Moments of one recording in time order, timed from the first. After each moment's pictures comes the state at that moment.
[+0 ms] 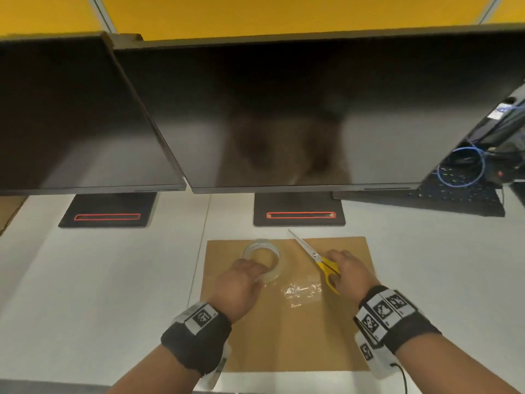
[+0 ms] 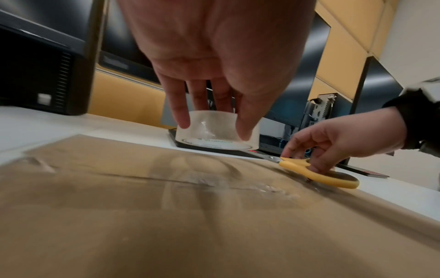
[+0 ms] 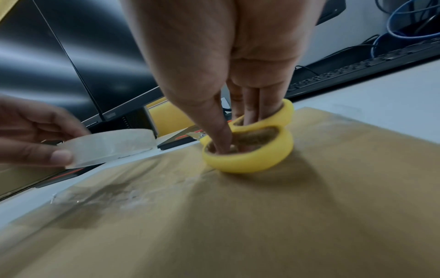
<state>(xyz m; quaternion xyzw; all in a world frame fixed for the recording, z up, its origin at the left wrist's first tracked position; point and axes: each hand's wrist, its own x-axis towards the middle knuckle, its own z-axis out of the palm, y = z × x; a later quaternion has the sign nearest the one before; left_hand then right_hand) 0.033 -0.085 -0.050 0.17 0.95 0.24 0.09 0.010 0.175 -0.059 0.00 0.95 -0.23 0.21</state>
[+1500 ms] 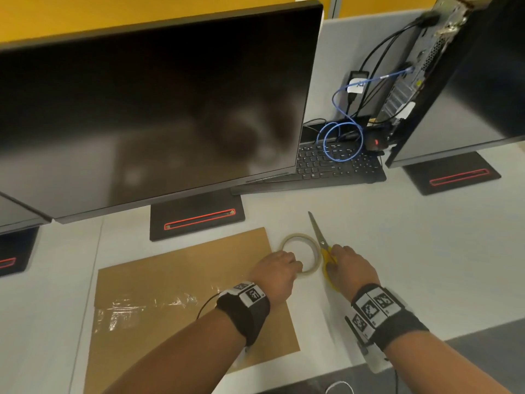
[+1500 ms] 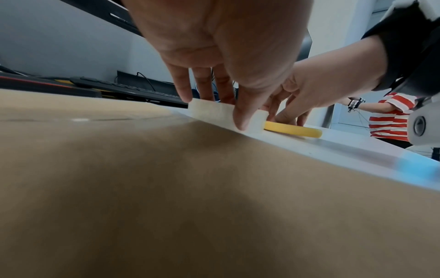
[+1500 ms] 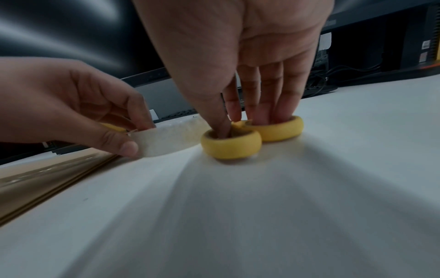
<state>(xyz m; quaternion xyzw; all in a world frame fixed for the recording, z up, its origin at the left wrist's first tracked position) 0.016 0.180 -0.086 0.42 0.88 0.18 0.12 0.066 0.365 -0.070 0.17 0.96 -0.16 0.15</state>
